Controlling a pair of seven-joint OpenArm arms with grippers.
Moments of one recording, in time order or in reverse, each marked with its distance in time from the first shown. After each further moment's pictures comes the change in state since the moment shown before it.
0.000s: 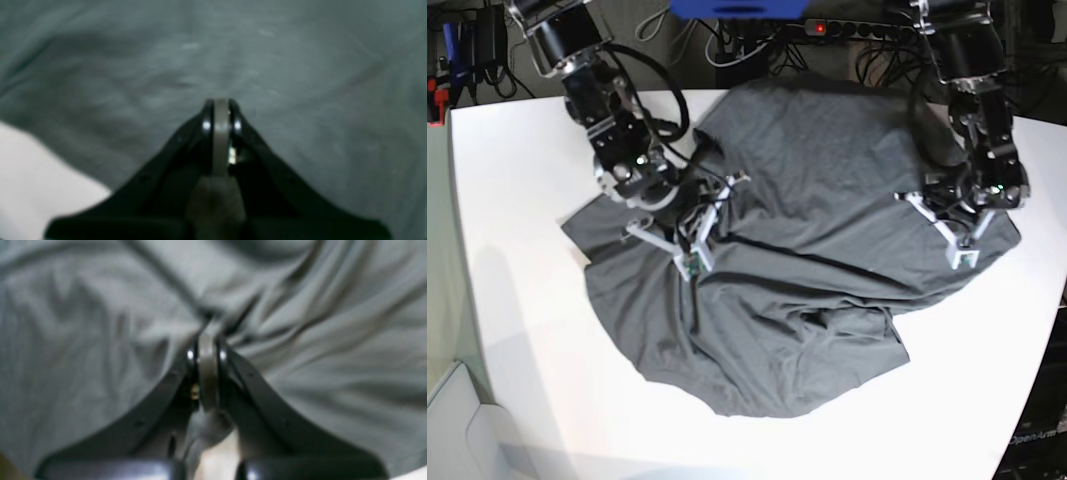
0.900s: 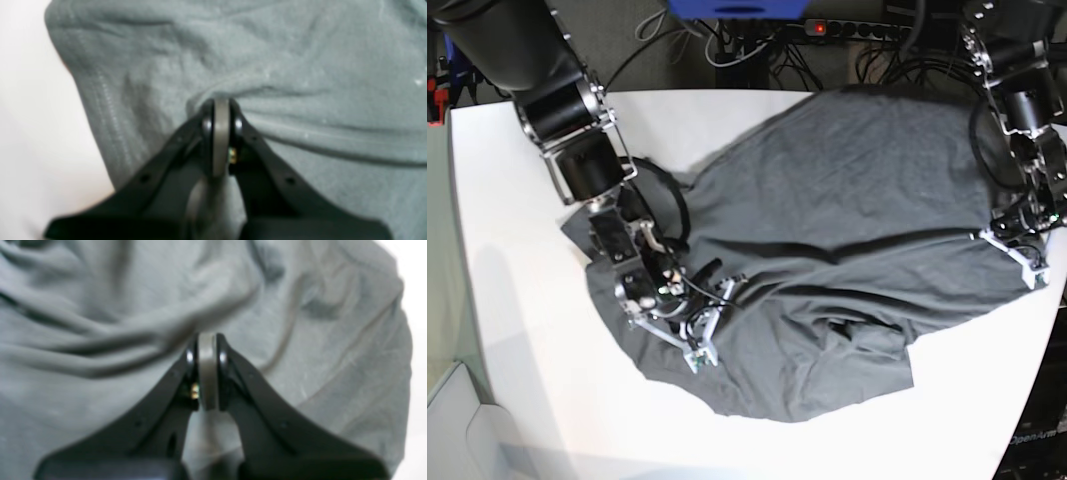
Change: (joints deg) left arm -11.2 -12.9 -4.1 -26.8 -0.1 0.3 -20.5; right arm 27.9 -6.7 -0.2 -41.2 0.0 3.9 8.3
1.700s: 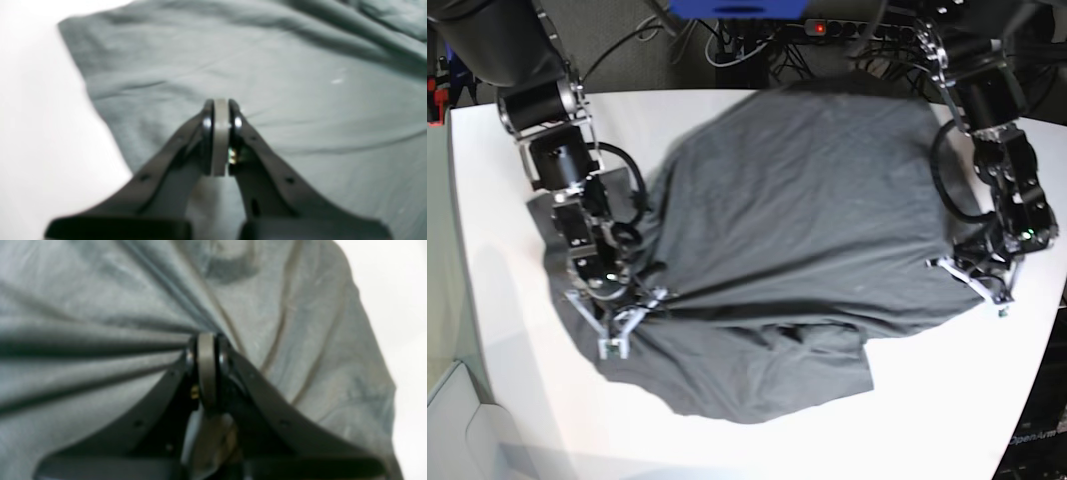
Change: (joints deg) left arm 0.9 11.4 -0.2 20.4 -0.5 -0.3 12.2; right arm -2.8 5.5 9.2 -9.1 0.5 -14.0 13.6
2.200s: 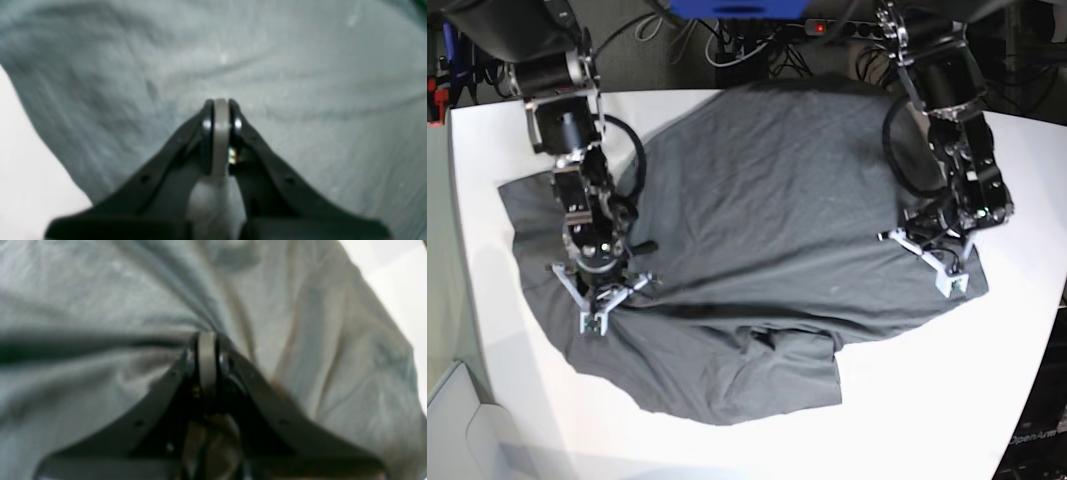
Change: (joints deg) left arm 3.6 7.7 0.4 -0.9 0.9 0.2 0.4; right arm -9.6 -2.4 7.0 6.3 -4.5 -3.7 5.7
